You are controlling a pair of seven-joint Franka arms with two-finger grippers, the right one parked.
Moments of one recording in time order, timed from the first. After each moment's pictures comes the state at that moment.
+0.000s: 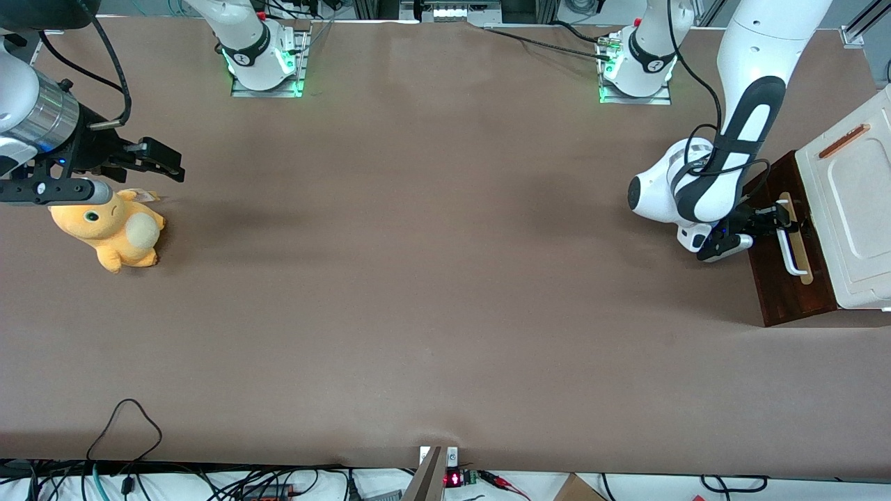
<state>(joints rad) -0.04 0.43 -0.07 -2.28 1.54 1.71 -1.15</state>
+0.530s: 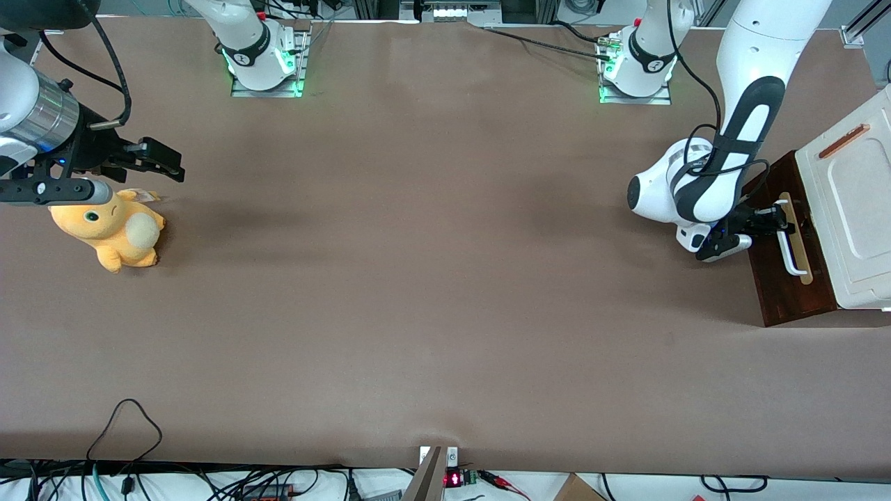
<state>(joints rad) -0.04 0.43 -0.07 -2.28 1.54 1.72 -1.15</state>
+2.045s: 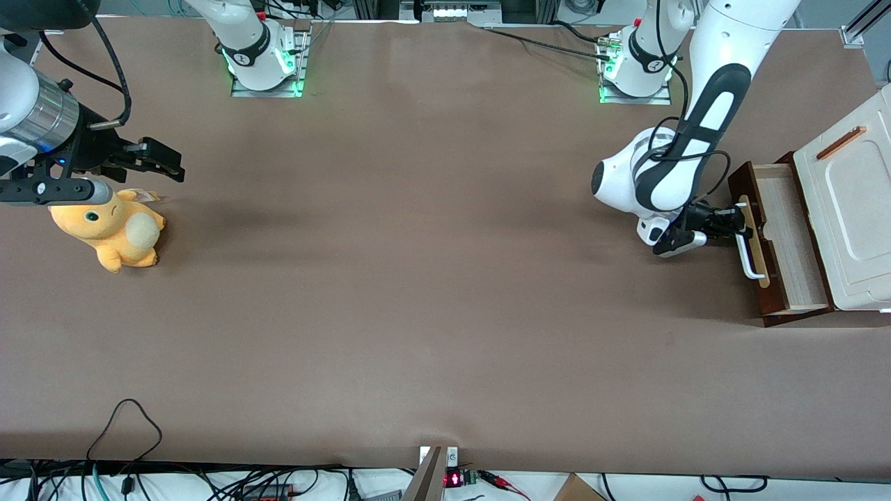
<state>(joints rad) -0.07 0.41 -0.21 -2.28 1.48 1.70 -1.12</state>
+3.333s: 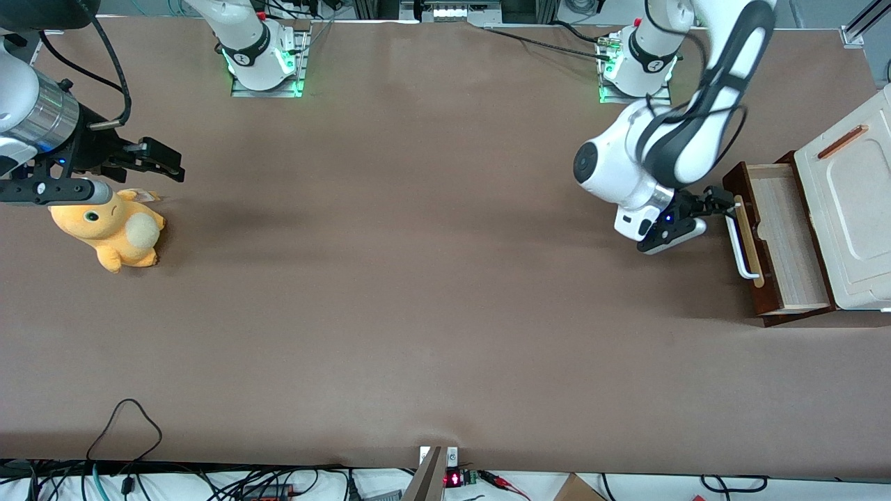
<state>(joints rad) -0.10 0.22 -0.31 -2.10 0.97 1.73 -1.00</state>
